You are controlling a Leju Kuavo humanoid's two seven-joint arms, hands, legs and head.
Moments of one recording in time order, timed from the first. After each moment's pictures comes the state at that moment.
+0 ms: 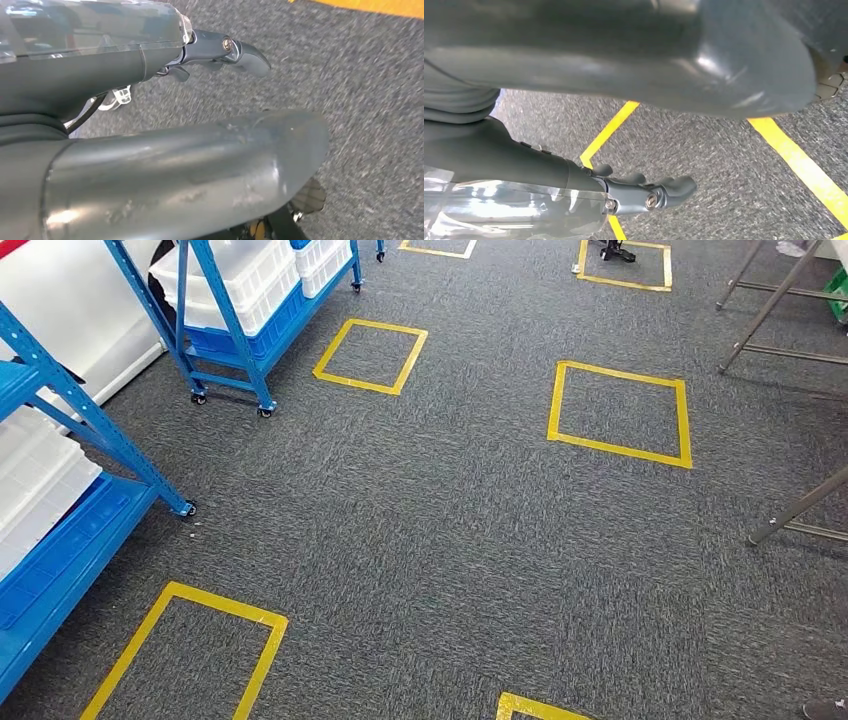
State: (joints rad) left arm -0.04 -0.20 0.88 -0.22 -0.89 0.28 -0.25; right arm -0.02 0.12 -0.04 -0.17 0.64 -0.28 0.06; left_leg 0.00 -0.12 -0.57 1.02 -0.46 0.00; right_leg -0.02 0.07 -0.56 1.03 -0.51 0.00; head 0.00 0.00
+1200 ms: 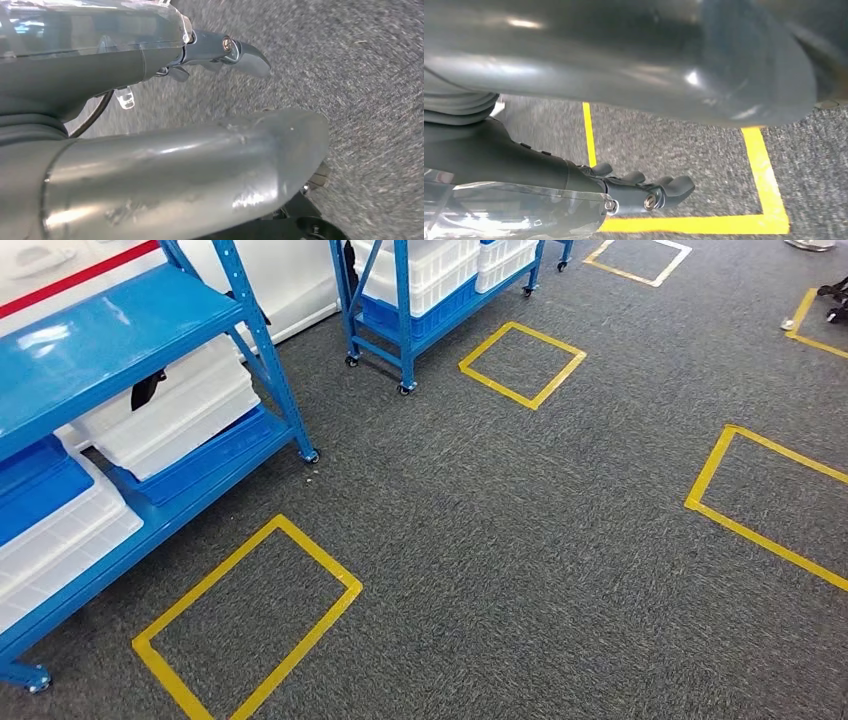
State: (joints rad) left arm -0.05 -0.21 0.90 -0.22 -0.87 0.25 -0.26; right arm -0.02 0.12 -0.04 -0.17 0.64 -0.26 0.07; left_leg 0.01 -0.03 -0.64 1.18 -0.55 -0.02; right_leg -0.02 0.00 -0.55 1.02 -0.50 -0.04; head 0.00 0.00
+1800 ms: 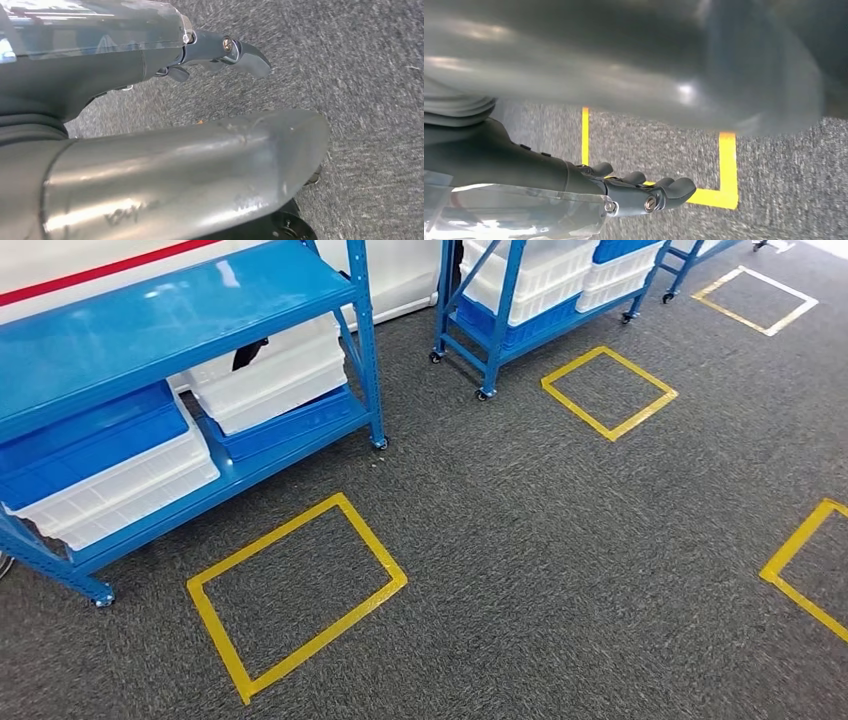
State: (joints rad) left arm -0.06 -0.22 0.96 -0.22 -0.81 0.22 -0.23; right arm -0.02 0.12 -0.04 -0.17 0.65 -0.26 0.07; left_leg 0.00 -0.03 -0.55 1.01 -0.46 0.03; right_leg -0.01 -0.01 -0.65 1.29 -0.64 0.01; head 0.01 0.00
